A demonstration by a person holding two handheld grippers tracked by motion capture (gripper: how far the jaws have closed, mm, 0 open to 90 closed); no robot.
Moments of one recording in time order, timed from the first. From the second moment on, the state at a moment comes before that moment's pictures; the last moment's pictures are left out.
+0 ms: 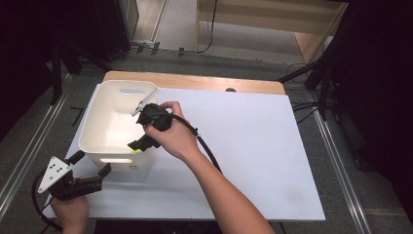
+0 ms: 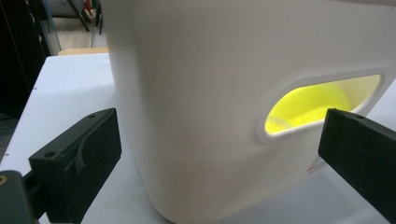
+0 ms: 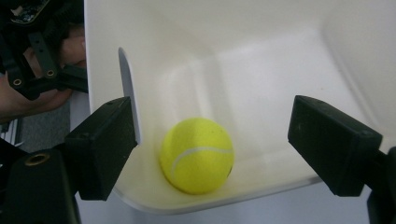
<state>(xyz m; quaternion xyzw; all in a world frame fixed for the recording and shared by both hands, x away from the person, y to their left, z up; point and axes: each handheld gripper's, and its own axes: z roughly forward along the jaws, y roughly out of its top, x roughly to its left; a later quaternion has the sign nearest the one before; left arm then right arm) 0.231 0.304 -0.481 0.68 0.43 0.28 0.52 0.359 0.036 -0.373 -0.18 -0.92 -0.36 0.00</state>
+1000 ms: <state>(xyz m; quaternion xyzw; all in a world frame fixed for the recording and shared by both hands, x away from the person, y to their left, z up) 0.231 0.304 -0.481 0.68 0.43 0.28 0.52 0.337 -0.033 -0.364 -0.22 -0.88 -0.40 -0.08</state>
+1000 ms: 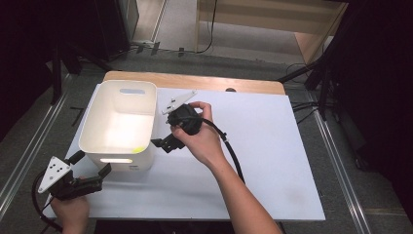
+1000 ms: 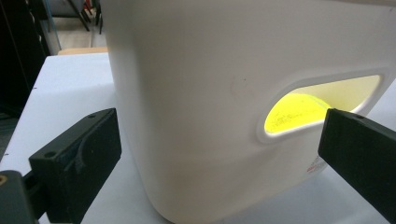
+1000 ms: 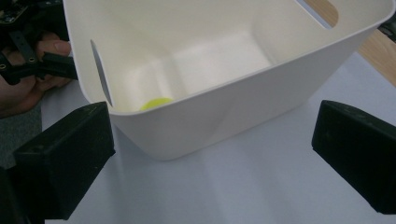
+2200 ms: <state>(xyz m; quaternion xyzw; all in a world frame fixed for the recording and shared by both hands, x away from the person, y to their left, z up) 0.231 0.305 -0.481 0.68 0.43 0.28 0.52 0.319 -0.110 -0.388 -0.30 -0.85 -0.42 -0.10</state>
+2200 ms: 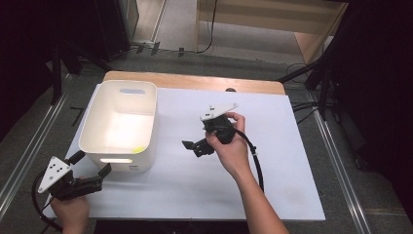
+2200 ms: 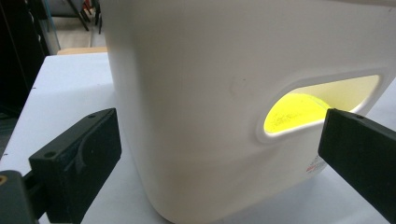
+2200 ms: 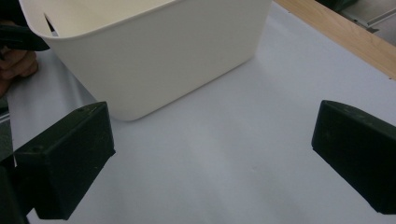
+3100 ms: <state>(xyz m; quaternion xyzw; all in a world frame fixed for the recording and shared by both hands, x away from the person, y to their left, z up) 0.230 0.304 -0.481 0.68 0.43 0.28 0.52 0.304 -0.163 -0.409 -0.35 -0.82 -0.43 -0.12</state>
